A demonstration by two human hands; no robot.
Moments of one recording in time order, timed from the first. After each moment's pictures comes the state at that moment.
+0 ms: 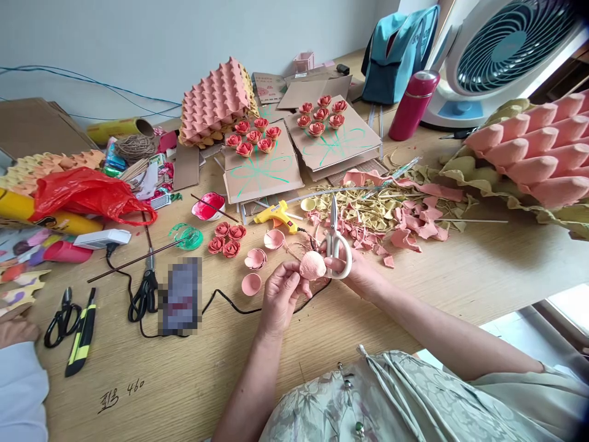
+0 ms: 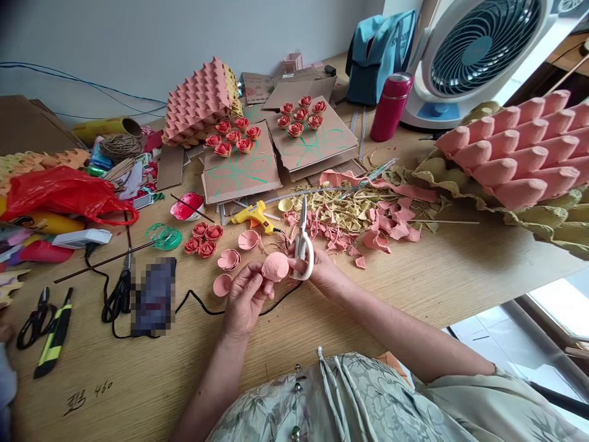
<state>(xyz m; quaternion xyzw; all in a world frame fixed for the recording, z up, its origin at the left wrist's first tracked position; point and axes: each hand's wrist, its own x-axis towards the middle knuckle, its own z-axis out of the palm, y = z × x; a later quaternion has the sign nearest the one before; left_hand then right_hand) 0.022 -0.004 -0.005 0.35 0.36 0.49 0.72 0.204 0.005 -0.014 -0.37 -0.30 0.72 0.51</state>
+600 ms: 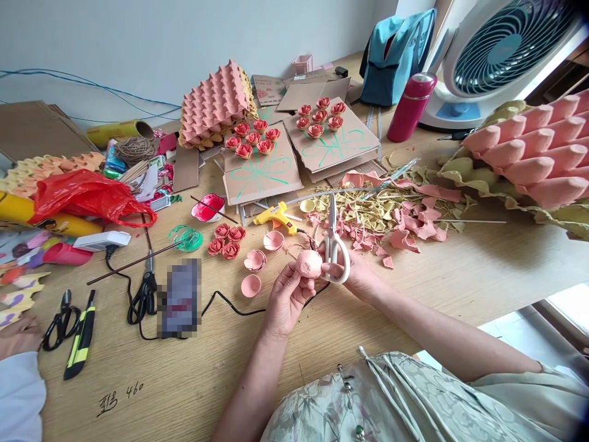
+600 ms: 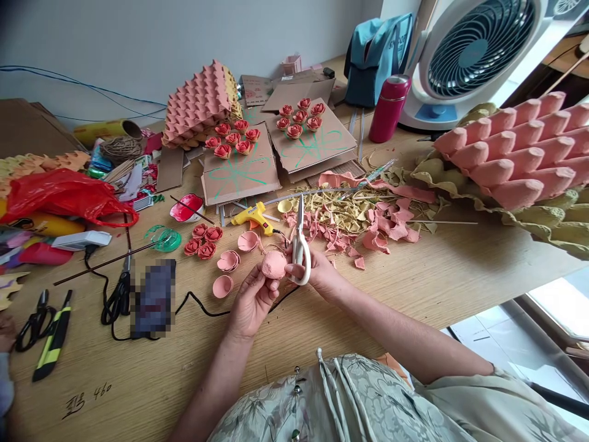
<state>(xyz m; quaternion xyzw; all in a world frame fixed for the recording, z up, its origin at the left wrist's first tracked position) 0.027 -0.004 -0.014 0.25 0.37 0.46 0.77 0.202 0.003 -0.011 -0.38 -0.32 0.71 0.50</state>
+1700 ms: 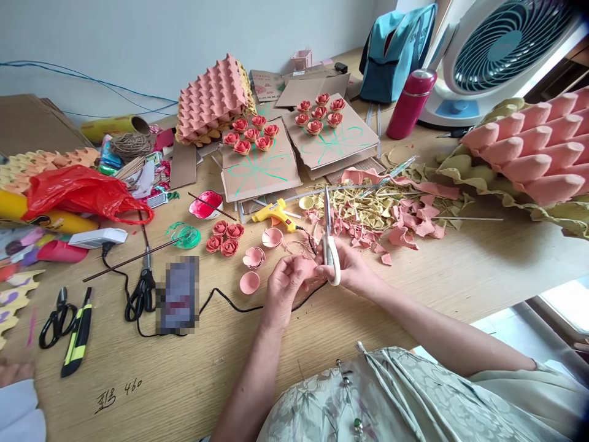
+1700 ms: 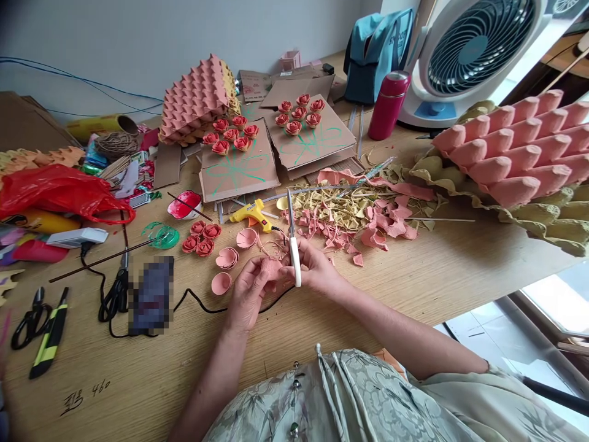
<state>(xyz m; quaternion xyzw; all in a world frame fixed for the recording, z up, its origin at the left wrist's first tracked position) 0.027 -0.003 -0.010 0.39 0.44 0.46 0.66 0.205 0.003 -0.015 -0.37 -0.43 0.66 0.49</state>
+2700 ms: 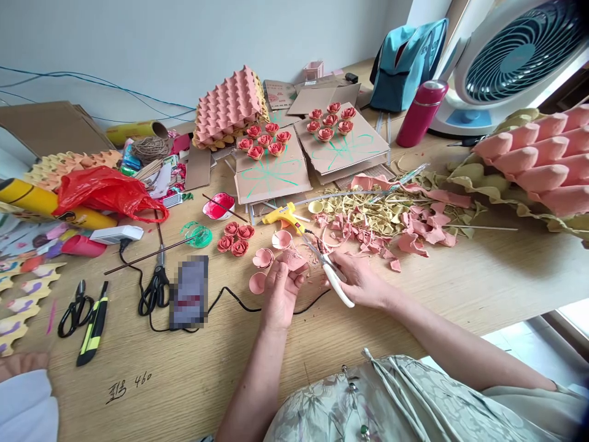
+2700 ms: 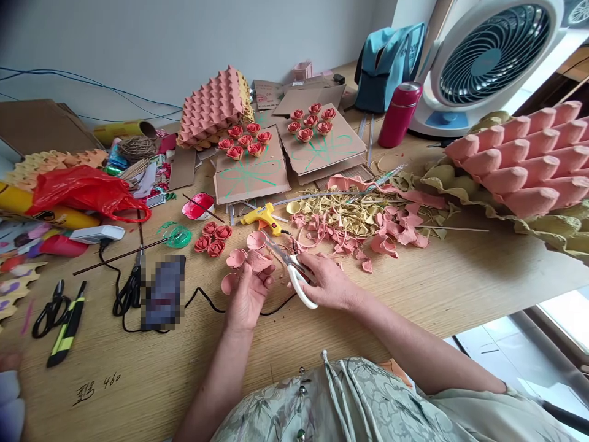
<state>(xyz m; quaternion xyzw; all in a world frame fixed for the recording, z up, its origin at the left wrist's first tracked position) 0.019 0.005 -0.006 0.25 0.40 0.56 0.68 0.214 -0.003 -0.008 -0.46 -0.73 0.38 0.34</state>
